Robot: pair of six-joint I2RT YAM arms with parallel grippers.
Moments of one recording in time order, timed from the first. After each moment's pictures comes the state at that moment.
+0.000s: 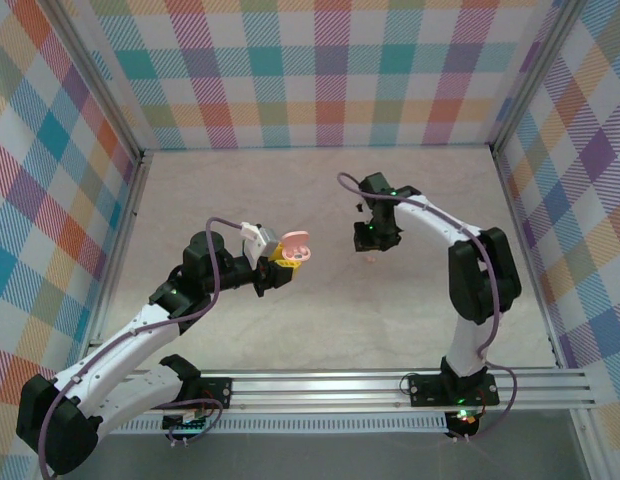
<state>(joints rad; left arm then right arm) -0.57 0.91 0.64 0.01 0.55 0.00 0.45 1.84 1.38 -0.86 -0.11 0.28</state>
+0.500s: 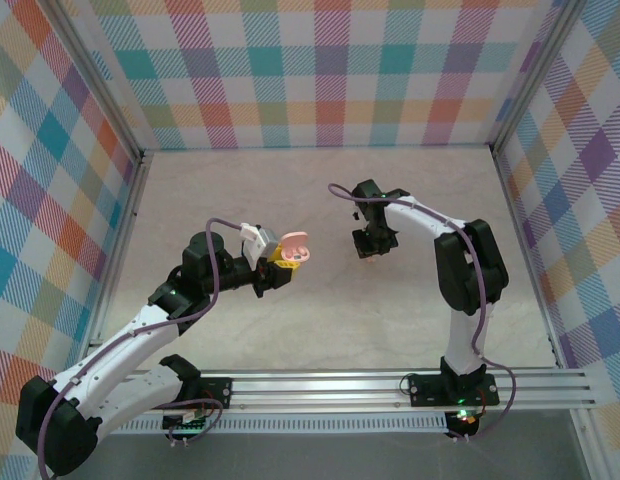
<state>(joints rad) -0.57 0.90 0.64 -0.01 0.54 0.02 0.47 1.93 1.39 -0.88 0.01 0.19</state>
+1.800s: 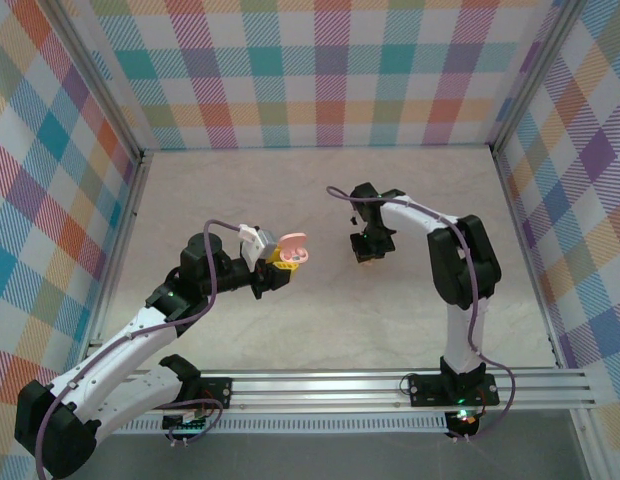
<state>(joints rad) -0.57 0.88 0.64 -0.03 0.54 0.02 0.46 1.97 1.41 -0.92 -0.09 0.22</state>
